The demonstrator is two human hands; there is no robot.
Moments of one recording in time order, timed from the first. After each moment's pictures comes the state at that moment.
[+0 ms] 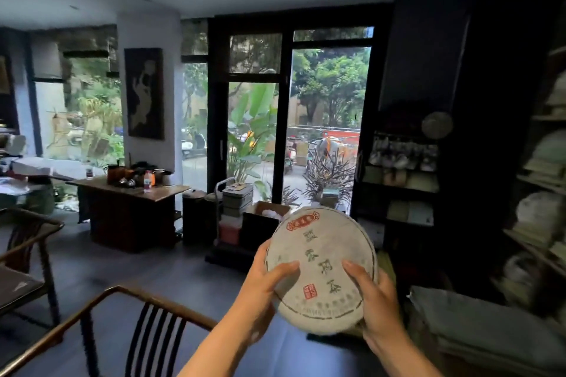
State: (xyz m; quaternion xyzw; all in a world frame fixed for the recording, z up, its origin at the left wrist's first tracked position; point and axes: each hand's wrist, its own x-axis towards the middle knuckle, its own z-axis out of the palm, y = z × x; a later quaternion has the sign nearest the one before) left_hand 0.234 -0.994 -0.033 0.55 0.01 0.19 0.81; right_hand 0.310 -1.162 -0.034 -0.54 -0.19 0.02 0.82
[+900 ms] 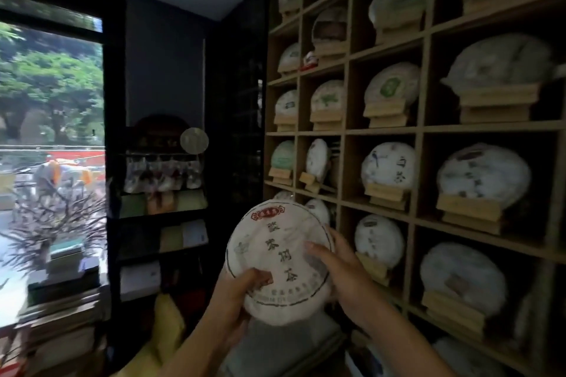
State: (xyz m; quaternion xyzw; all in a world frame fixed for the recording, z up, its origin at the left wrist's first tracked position) left_hand 0.542 -1.186 0.028 0.41 -0.27 -0.16 0.85; right_hand 0.474 -1.361 0.058 -0.64 0.04 -0.21 0.74
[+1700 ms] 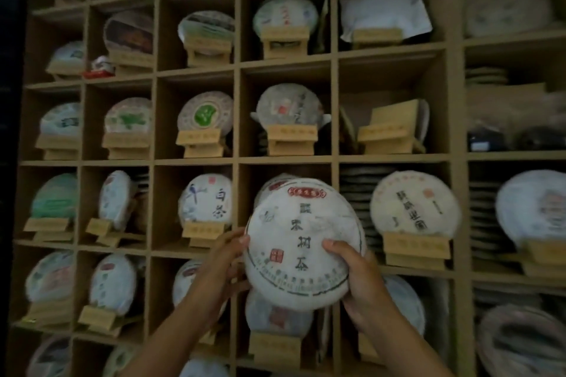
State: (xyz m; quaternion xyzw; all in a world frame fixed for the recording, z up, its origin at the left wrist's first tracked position) left_hand 0.524 -1.465 0.115 0.43 -0.45 -0.34 0.70; right_hand 0.328 -1.545 0.114 -0.50 0.09 -0.57 0.65
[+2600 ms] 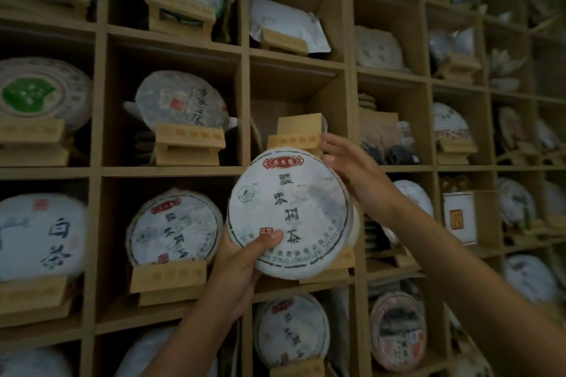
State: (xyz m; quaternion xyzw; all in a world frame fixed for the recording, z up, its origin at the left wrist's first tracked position) left_hand 0.442 -1.624 0.153 0.06 -0.58 -0.49 0.65; right_hand 0.238 -1.598 0.261 -0.71 0.30 -0.60 0.22
